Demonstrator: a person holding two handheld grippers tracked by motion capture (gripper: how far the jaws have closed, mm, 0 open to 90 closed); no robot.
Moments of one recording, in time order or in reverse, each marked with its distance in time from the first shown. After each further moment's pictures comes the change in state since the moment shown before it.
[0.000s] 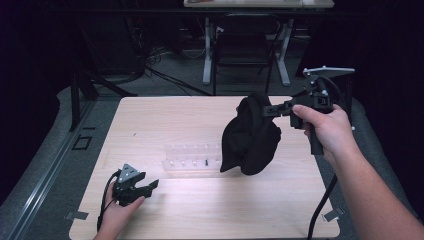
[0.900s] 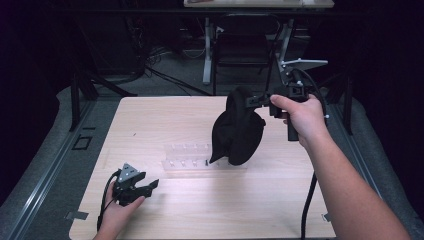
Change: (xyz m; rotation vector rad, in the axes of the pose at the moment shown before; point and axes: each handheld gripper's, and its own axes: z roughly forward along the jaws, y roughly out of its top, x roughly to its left) left arm 0.001 0.001 0.000 0.003 -0.008 0.000; right arm 0.001 0.027 0.045 0.010 -0.013 -0.006
